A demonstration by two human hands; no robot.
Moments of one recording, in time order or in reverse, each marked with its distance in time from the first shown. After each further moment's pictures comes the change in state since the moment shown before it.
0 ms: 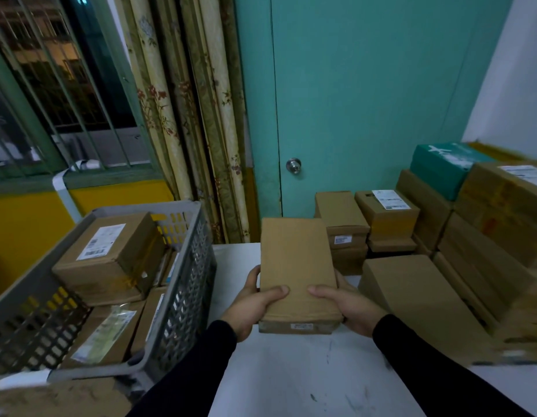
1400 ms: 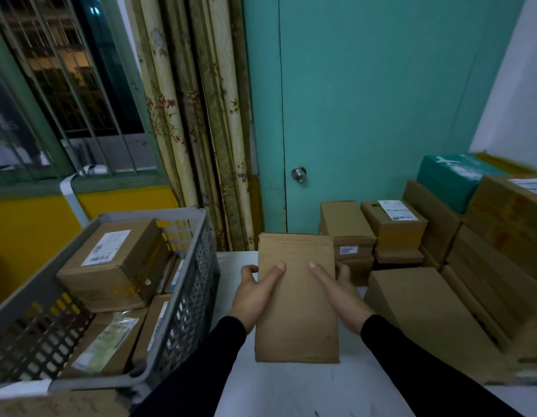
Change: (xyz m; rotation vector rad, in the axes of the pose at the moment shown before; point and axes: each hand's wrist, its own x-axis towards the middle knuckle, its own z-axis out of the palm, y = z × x) left_hand 0.012 0.025 -0.001 0.069 0.231 0.030; right_hand 0.024 -0.015 0.015 -0.039 0.198 -0.132
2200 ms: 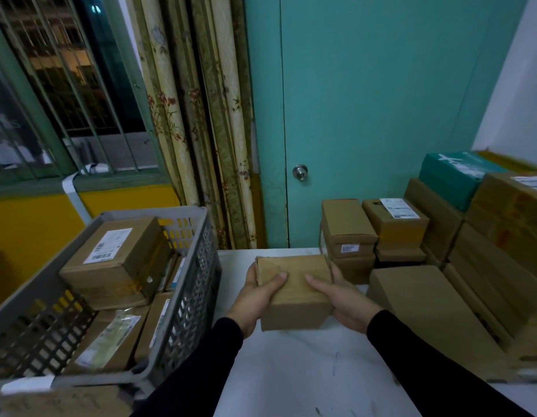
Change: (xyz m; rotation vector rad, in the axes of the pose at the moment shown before) left_hand 0.001 -0.010 0.000 -0.159 -0.133 0.011; right_hand 0.000 -0.001 0.000 0.117 -0.193 0.097
